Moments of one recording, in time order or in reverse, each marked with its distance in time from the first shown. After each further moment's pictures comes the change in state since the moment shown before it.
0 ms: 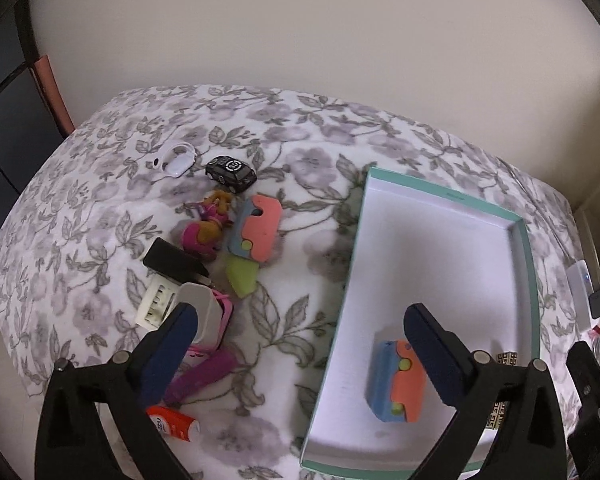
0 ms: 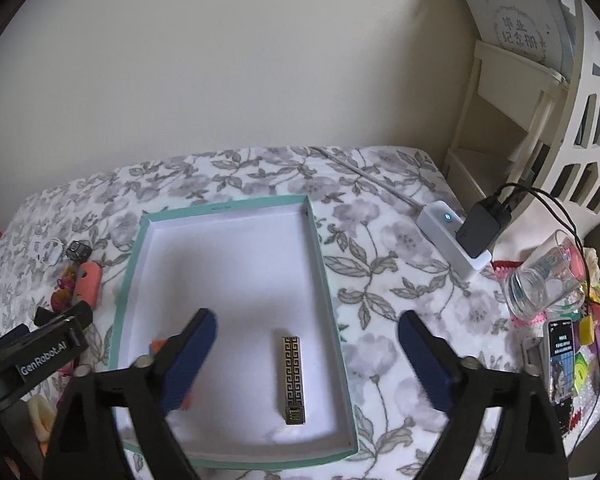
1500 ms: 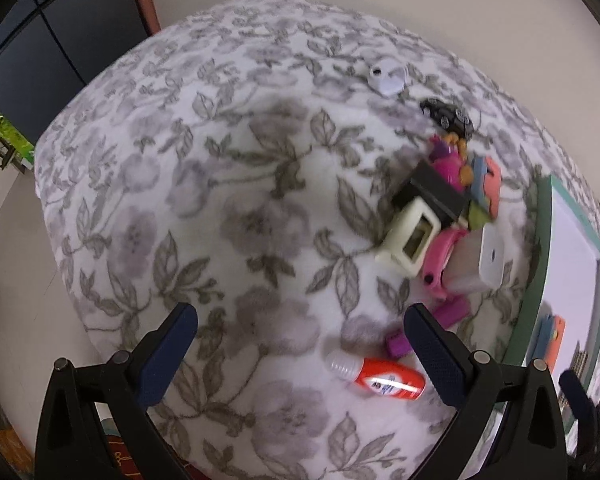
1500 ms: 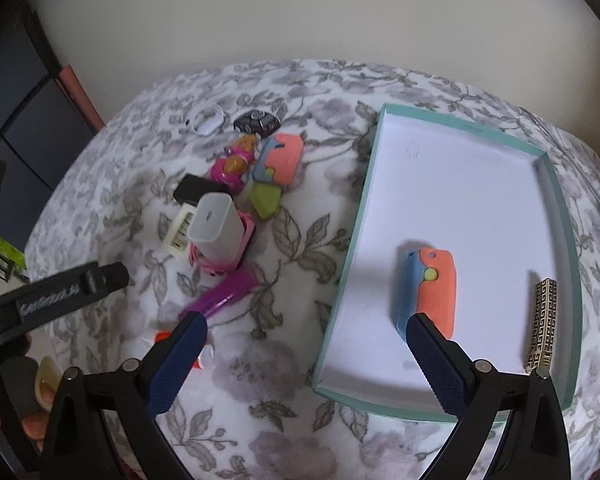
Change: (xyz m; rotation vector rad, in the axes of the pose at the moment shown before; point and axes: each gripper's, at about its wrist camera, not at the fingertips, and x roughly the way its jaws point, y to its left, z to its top) left arm 0.016 0.182 -0.049 -0.282 0.233 0.131; right arm 0.017 0.170 -0.074 -0.289 0.234 0.376
